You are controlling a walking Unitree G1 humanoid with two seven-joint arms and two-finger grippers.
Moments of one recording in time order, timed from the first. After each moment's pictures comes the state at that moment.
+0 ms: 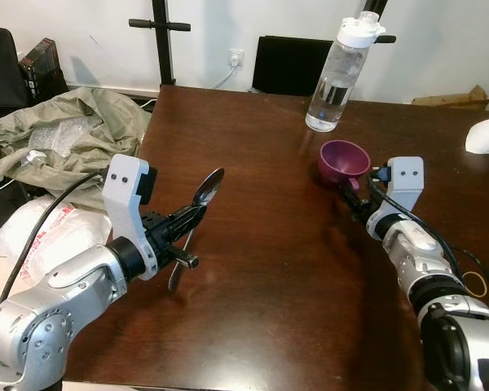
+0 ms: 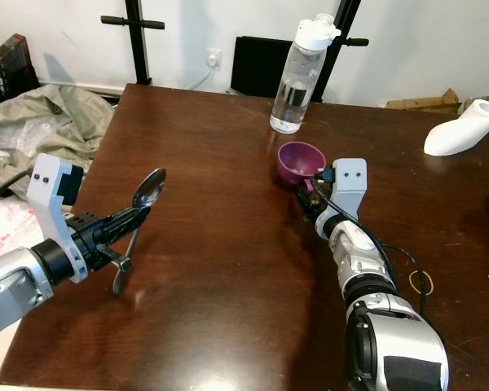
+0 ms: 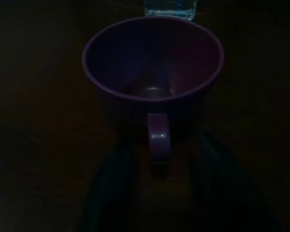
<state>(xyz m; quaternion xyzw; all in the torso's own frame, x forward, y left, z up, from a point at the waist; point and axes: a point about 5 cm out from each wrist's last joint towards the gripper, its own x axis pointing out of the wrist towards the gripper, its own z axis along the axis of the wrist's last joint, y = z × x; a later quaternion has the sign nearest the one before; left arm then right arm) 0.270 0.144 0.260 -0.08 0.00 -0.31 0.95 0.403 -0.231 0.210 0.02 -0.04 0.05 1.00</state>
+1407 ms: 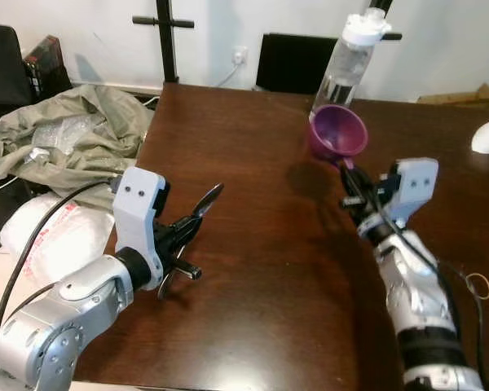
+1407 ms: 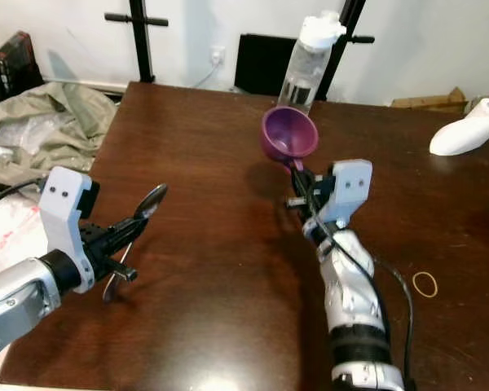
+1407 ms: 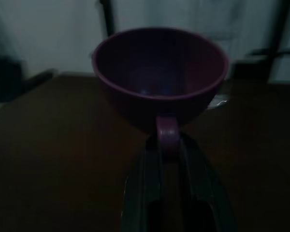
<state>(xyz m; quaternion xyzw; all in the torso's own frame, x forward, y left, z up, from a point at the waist) 0.269 0.137 0.243 0.00 0.02 -0.25 0.97 0.342 -0.194 0.227 0.03 -0.22 0.08 0.97</state>
